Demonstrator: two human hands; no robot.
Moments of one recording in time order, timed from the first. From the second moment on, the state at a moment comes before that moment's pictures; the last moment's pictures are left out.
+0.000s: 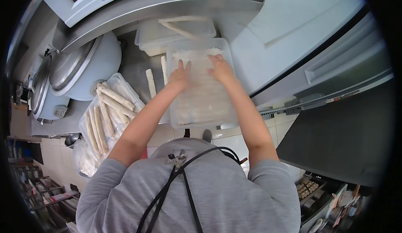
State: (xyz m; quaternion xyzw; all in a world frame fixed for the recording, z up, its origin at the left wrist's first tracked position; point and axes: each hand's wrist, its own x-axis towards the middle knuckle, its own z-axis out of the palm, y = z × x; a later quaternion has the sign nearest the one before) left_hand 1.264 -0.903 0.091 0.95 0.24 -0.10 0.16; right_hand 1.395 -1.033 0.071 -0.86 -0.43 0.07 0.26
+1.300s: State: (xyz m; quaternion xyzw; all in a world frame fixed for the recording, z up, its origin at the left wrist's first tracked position) left_hand 1.189 -0.970 0.038 0.98 0.08 -0.03 0.15; right_hand 1.368 -1.050 0.077 -0.79 -0.59 0.17 0.10
